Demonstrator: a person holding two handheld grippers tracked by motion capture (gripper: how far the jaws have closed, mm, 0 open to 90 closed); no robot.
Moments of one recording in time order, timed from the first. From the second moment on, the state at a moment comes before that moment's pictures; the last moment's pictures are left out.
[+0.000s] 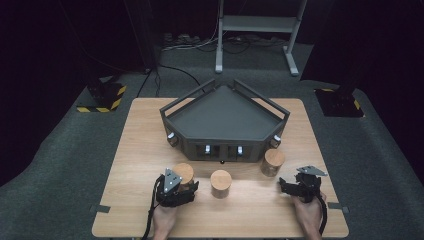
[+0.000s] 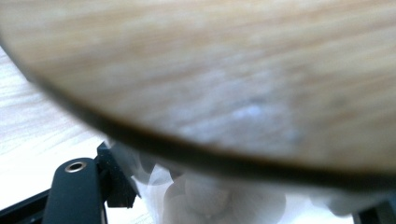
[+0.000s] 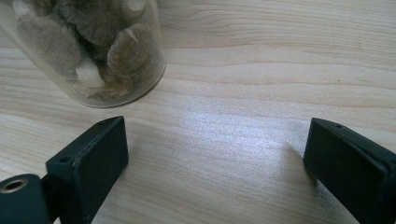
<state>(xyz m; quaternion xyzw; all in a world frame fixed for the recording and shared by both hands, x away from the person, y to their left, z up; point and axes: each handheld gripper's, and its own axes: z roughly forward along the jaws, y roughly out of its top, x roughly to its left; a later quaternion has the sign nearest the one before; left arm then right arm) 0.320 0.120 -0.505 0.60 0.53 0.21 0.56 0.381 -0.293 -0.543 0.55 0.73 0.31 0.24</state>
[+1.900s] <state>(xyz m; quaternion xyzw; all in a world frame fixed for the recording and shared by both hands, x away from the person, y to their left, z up) 0.397 0.096 -0.362 0.62 0.50 0.15 0.59 0.381 -0.293 -0.543 0.55 0.73 0.31 0.24</state>
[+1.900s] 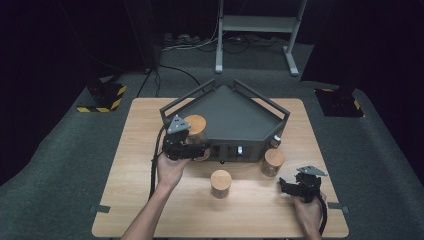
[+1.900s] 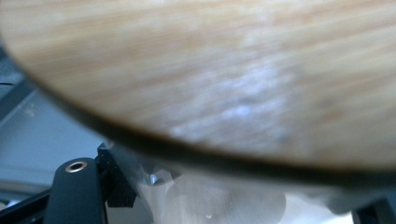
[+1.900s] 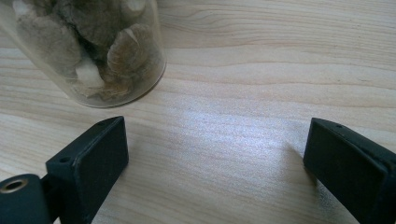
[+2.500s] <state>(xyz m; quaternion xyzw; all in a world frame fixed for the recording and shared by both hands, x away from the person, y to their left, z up) 0.451 0.077 -0.348 0.61 0.52 0.20 0.56 0.381 -0.293 -0.543 0.55 0.73 0.31 0.24</state>
